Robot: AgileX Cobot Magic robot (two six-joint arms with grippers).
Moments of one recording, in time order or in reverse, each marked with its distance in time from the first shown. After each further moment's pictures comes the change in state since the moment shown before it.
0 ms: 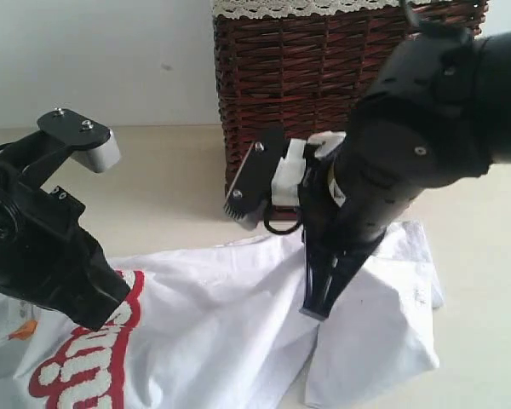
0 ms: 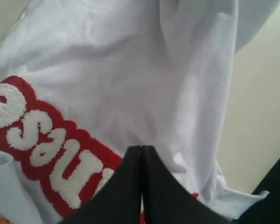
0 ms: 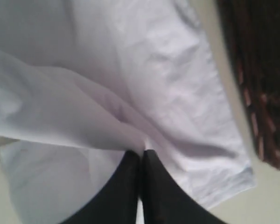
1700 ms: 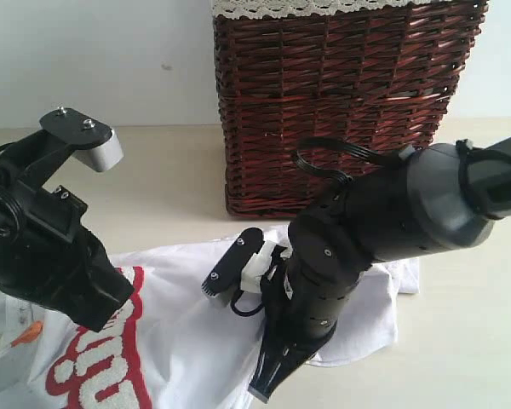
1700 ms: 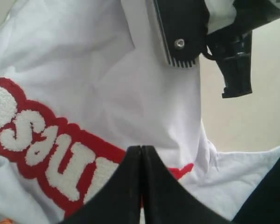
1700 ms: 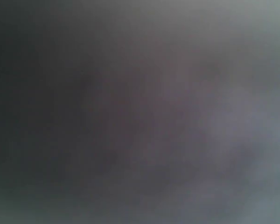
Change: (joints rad) left arm 0.000 0.000 0.000 -0.024 -0.004 0.026; right arm 0.000 0.320 0.086 0.272 -0.261 0.036
